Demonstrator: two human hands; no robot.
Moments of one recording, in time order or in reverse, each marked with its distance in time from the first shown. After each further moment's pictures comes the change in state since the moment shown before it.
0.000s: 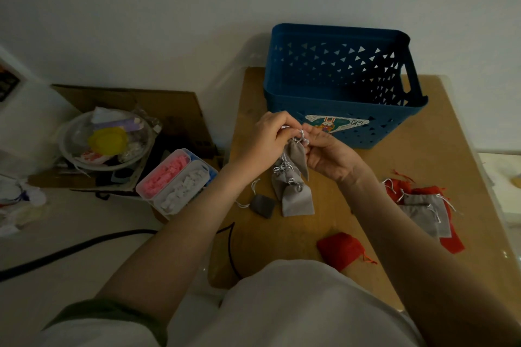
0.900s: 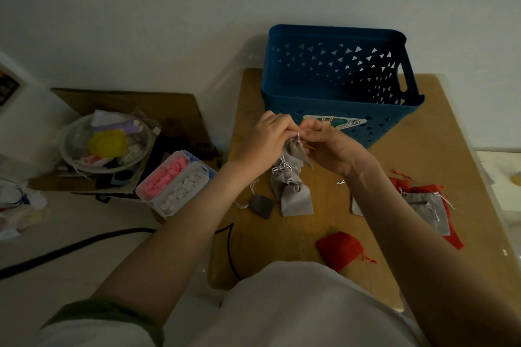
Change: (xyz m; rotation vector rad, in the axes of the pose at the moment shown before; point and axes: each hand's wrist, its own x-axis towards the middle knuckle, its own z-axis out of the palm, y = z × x) left_hand 0.000 -0.001 0.001 0.175 -0.021 0.121; right_hand -0.016 -0.019 0.023 -0.319 0.181 -0.060
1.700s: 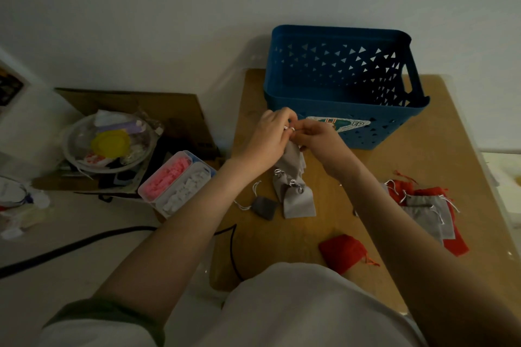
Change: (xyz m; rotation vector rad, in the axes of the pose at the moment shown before) left_hand 0.009 -0.006 0.001 0.072 -0.131 -0.140; right_hand 0.005 0.004 0.029 -0.586 0.252 -0.167
